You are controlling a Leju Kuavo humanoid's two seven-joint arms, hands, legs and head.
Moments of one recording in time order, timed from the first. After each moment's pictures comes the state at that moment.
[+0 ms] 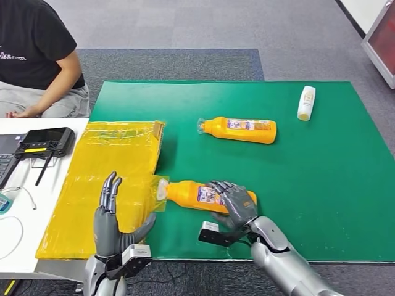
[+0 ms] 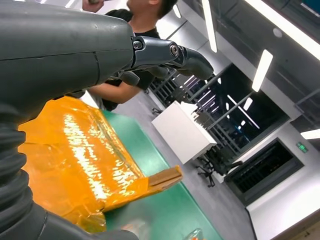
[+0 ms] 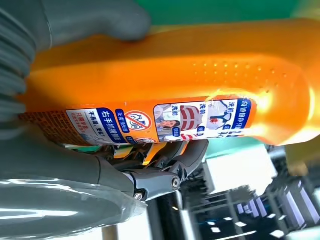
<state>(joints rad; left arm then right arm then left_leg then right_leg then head) 0.13 -0.18 -0.21 -1.43 -0.69 0.70 -0.70 -0.38 -0.03 0.71 -0.86 0.79 -0.47 -0.37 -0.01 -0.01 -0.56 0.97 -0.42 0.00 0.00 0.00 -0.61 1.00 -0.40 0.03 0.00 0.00</state>
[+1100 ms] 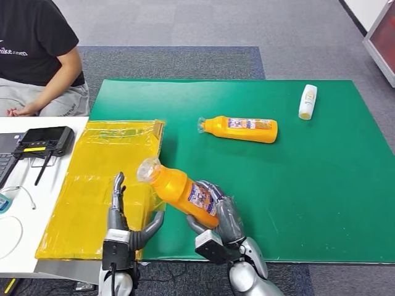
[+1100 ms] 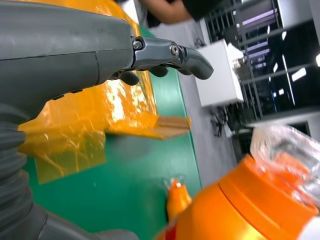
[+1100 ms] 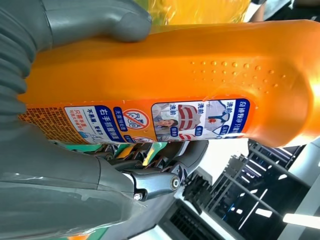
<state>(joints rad) 0.09 -0.15 -0.38 -1.40 -0.14 0.57 -0.70 -0.14 0.10 0.59 -1.17 0.50 -0.46 -0.55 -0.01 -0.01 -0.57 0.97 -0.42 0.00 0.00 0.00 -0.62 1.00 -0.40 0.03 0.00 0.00</state>
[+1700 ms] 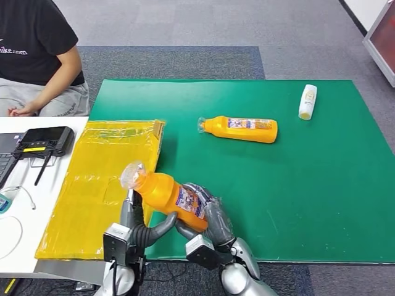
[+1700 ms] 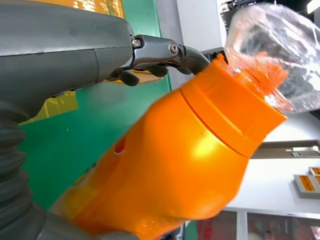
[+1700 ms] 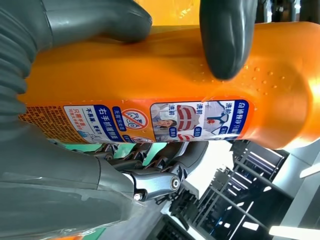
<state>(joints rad) 0.03 -0.13 -0.45 -1.41 -0.03 0.37 -0.70 -0.16 0.12 0.66 -1.17 0.46 -0.44 -0.56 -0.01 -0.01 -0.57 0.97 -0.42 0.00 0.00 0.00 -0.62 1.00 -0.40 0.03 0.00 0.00</state>
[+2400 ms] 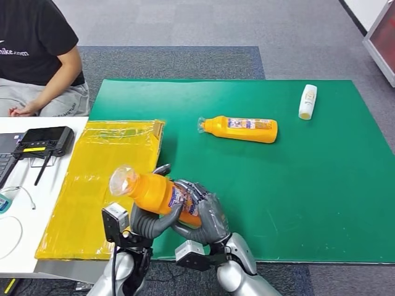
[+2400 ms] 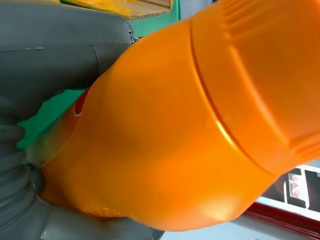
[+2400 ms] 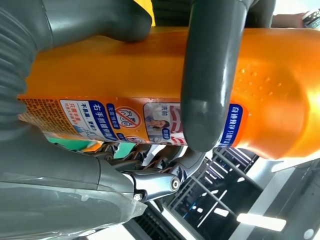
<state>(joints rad) -0.03 -0.15 -0.44 -1.37 0.15 0.09 -0.62 -0.21 0.12 0.72 -1.16 0.55 -0.51 -0.57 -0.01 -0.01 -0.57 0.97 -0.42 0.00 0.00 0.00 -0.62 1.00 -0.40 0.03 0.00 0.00</state>
